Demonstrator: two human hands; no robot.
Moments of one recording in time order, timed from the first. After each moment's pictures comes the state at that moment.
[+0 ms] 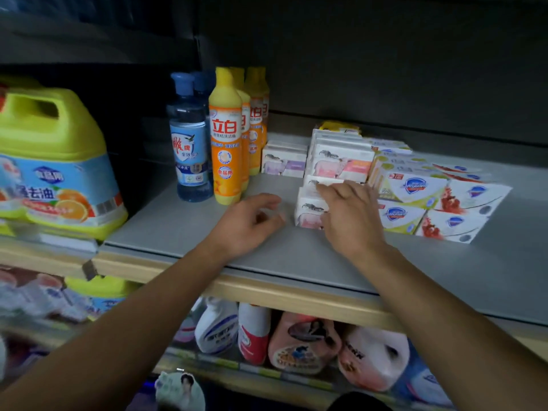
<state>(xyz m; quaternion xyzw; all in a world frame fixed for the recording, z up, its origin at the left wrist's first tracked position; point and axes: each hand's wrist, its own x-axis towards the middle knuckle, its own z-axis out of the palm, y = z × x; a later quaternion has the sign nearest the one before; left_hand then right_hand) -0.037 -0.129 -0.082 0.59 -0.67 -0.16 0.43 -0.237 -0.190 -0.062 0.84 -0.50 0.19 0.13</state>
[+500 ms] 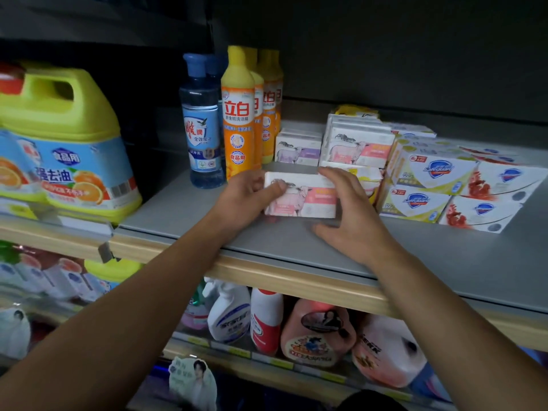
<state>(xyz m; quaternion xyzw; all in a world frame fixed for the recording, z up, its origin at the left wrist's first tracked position) -0.027 -0.130 -0.077 0.49 -0.55 -0.36 0.58 -0.233 -0.176 -0.086 0.85 -0.34 0.37 -0.14</state>
